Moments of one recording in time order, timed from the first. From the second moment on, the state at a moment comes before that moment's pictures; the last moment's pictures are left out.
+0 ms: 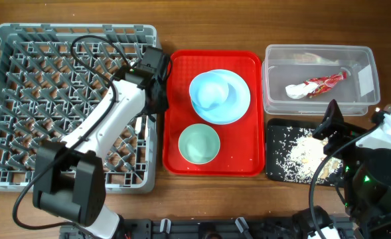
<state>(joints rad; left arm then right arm) -0.36 1.75 1.27 -0.92 -0.15 -0.56 0.33 0.58 1.05 -0.83 0.56 0.33</state>
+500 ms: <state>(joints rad) -0.39 1.75 1.27 -0.91 -0.16 -0.53 0.33 0.58 1.05 -0.83 0.56 0.33</state>
